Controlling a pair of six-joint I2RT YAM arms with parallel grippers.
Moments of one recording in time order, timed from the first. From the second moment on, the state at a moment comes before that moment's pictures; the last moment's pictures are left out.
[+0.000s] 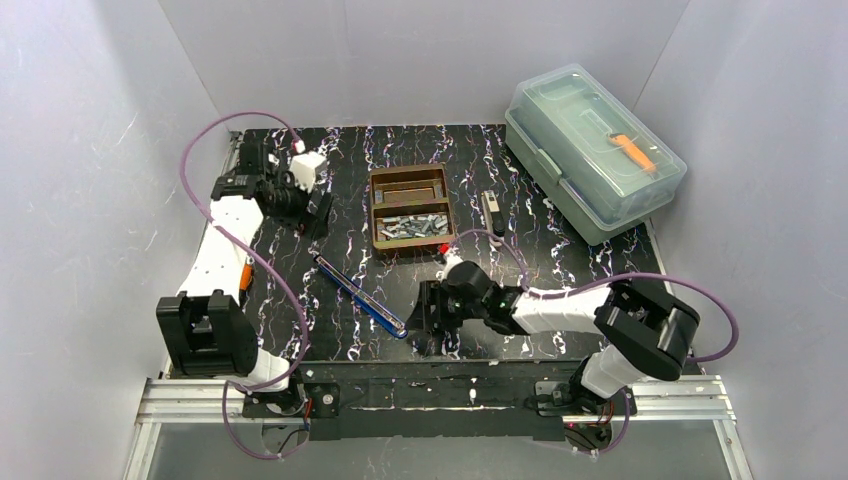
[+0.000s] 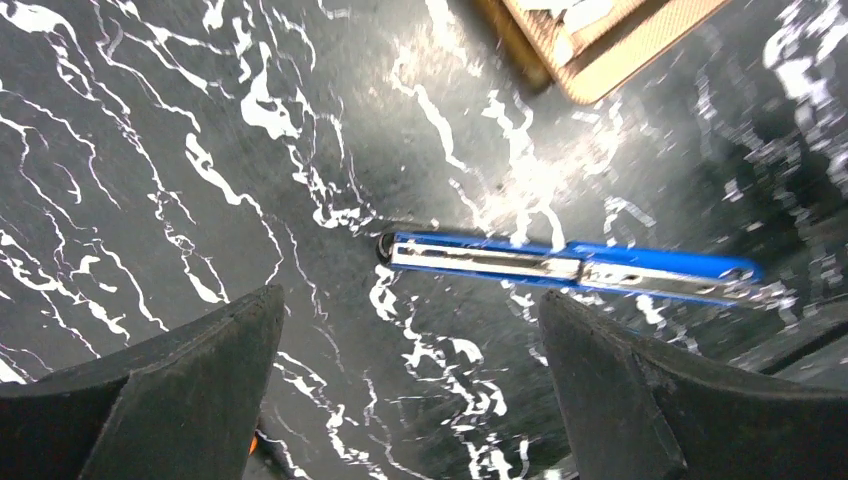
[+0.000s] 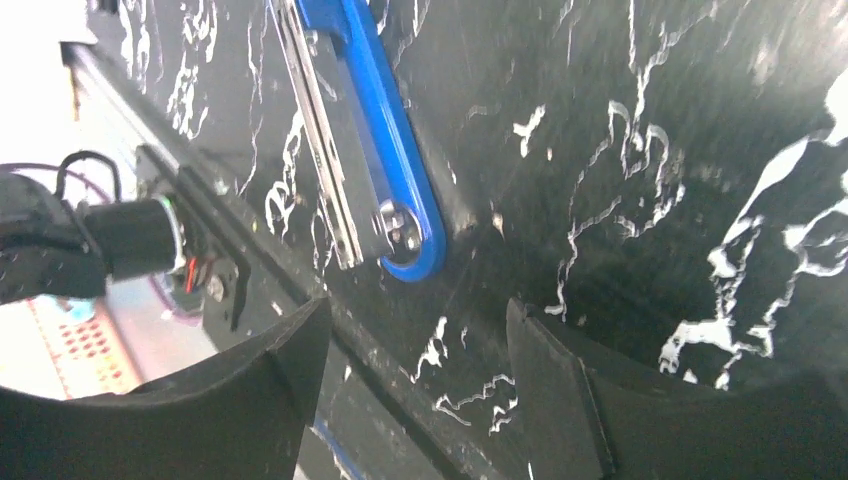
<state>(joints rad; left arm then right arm) 0.03 1.46 1.29 -0.92 0.37 0.52 1.03 1.51 0.56 0.31 -0.21 0.89</state>
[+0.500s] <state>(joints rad) 0.03 1.46 1.38 -1.02 0.43 0.28 1.03 1.51 1.07 -0.23 0.09 0.59</state>
